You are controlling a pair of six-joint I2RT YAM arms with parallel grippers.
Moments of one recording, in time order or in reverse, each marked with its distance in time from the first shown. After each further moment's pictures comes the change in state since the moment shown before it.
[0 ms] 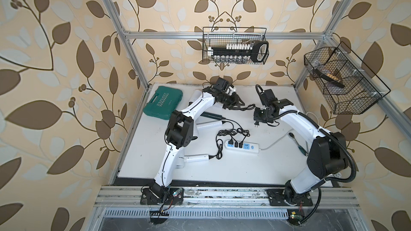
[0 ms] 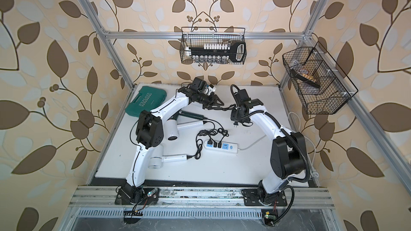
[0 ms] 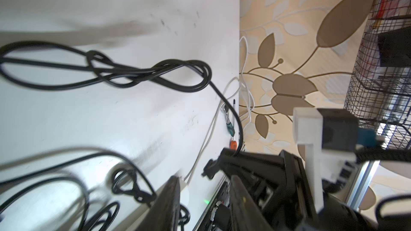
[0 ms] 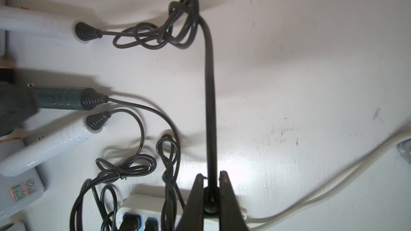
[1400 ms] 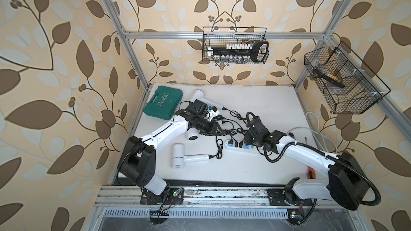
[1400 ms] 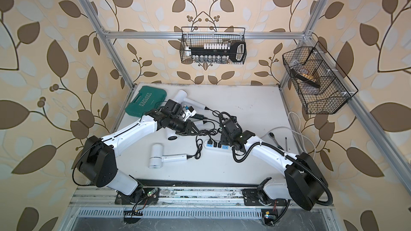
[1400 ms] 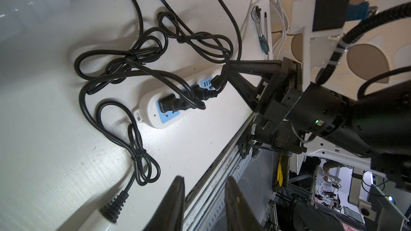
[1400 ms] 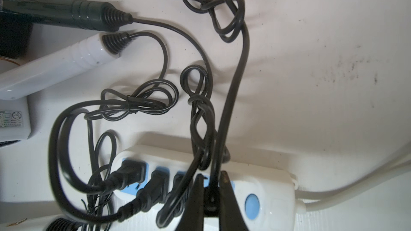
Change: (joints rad) left arm 0.010 -0.719 -0.883 -0.024 -0.036 0.336; right arm 0.398 -0.269 -0.479 0.341 0.225 0.225
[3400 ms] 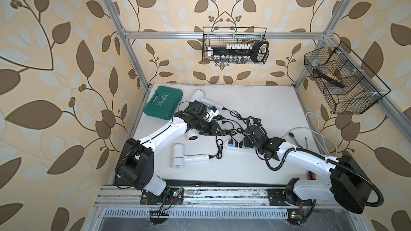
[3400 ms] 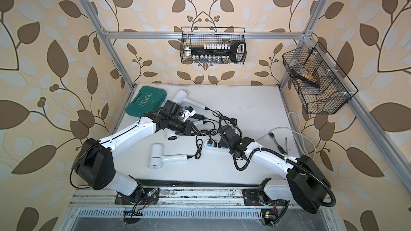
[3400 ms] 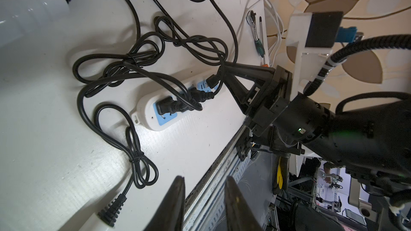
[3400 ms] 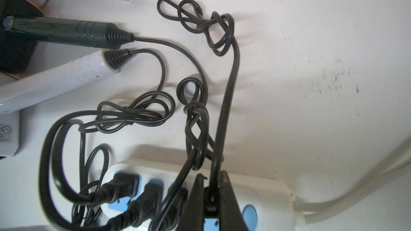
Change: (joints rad) left arm 0.000 -0.022 -0.033 0.046 0.003 -0.019; right arm 0.056 -0.040 -0.102 0.133 0.141 0.020
